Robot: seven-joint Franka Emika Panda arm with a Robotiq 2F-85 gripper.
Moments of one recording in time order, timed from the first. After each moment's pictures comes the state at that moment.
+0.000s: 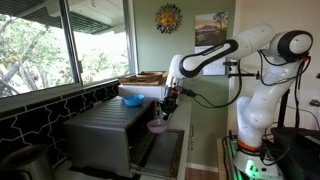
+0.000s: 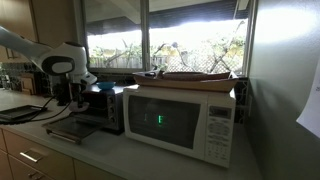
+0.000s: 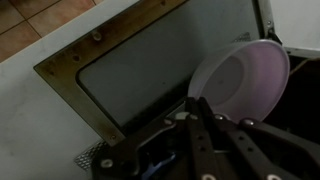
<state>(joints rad) 0.11 -0.53 0.10 -2.56 0.46 2.25 0.36</state>
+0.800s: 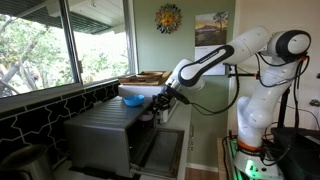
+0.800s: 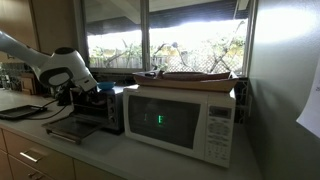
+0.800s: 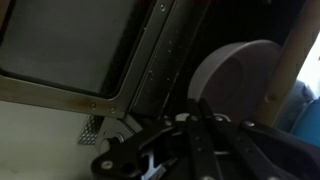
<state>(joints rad) 0.07 -0.49 0.17 -2.65 0.62 2.76 0.71</state>
